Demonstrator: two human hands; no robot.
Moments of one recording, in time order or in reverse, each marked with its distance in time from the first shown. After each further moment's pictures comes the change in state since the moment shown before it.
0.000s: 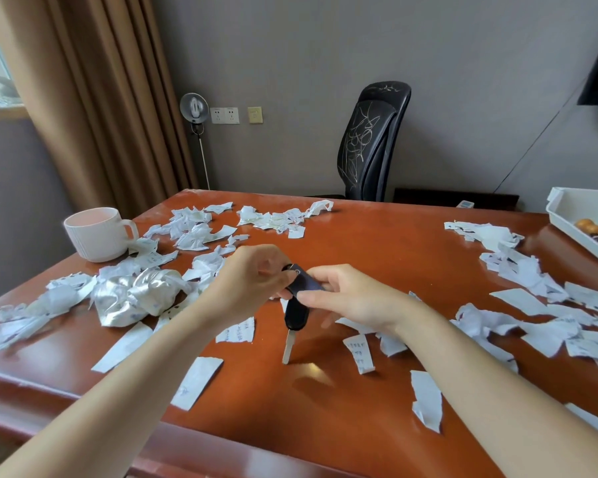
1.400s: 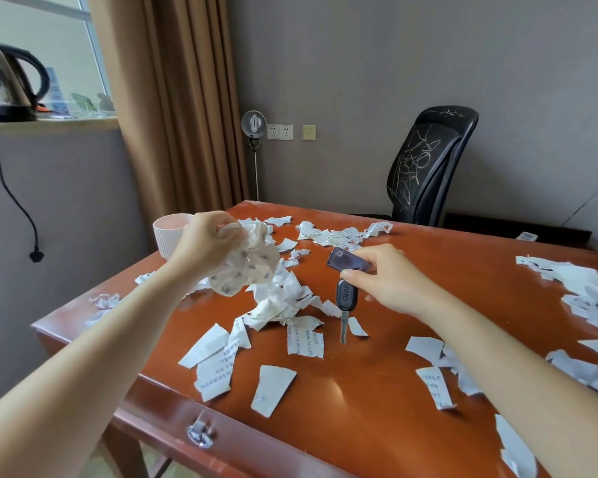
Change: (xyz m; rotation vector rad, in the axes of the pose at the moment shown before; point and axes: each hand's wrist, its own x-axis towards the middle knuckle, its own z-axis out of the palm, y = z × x) left_hand 0.004 -0.065 -0.122 0.173 0.508 -0.208; right_hand 0.049 -0.046 0.014 -0.335 0.303 -0.127
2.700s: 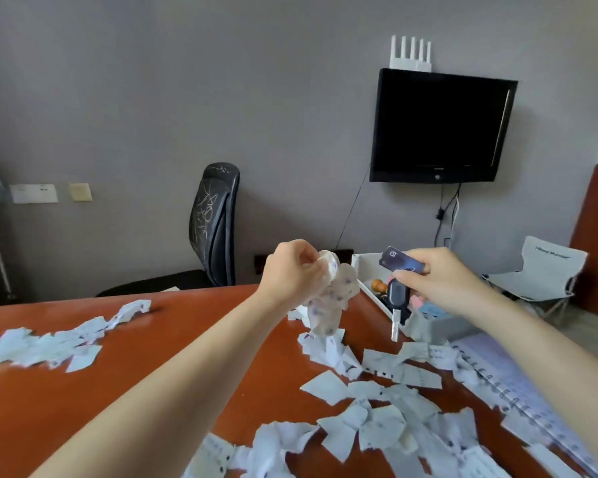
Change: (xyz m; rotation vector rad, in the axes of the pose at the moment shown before) left_hand -0.056 0.352 0.275 -0.455 -0.523 0.378; right_hand -0.169 0.192 -0.305 -0.214 0.591 0.435
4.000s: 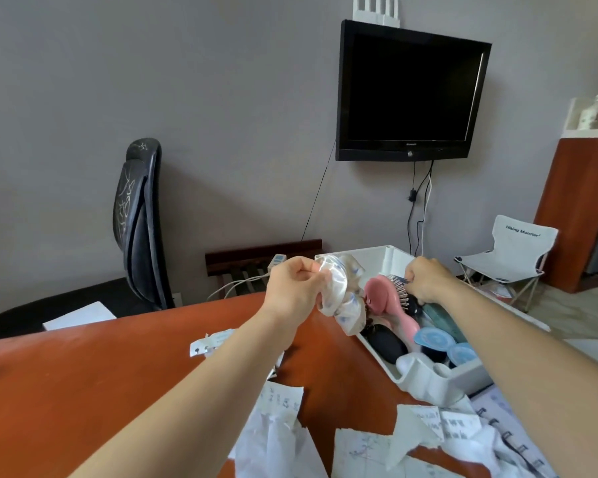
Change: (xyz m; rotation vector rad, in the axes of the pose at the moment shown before) left_hand 0.131 -0.068 0.168 -0.503 -0.188 -0.187; right_hand 0.180 0.202 0.036 -0.585 -0.064 0.457
